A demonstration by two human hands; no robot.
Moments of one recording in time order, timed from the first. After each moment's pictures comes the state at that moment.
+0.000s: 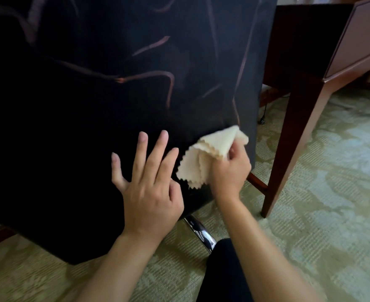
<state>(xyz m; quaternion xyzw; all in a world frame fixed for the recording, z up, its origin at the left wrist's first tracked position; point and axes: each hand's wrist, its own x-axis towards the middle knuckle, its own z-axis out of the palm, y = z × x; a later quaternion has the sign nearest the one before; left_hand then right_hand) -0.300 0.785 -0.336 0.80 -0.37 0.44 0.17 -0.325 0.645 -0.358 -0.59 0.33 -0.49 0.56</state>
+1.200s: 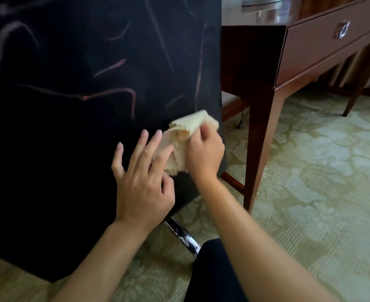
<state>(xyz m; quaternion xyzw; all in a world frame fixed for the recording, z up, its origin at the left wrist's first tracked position) -0.316 0.754 -0.311 0.79 -0.44 0.39 0.17 -0.325 0.615 -0.321 -0.62 0.33 -0.46 0.54</state>
